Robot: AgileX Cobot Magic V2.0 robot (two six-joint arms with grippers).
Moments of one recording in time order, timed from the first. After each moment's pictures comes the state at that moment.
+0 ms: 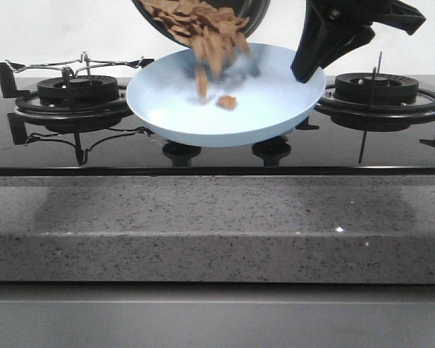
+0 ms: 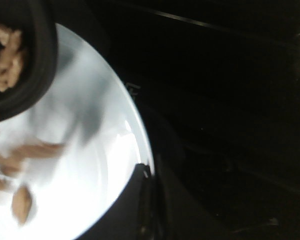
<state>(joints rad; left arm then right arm) -0.37 1.41 -1.52 -0.75 0.67 0.83 0.32 1.60 -1.34 0.33 0.75 -0.09</state>
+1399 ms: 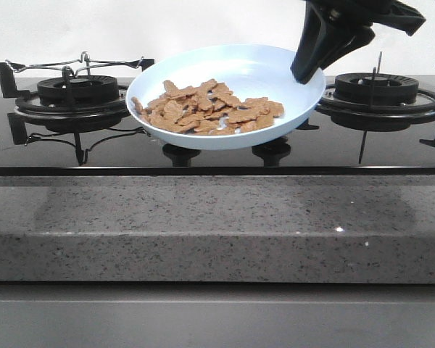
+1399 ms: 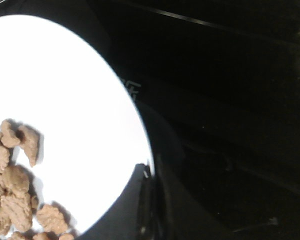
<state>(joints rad) 0.14 1.45 -1.53 -1.15 0.89 0.51 0.32 1.60 -1.34 0.33 0.75 -0.10</state>
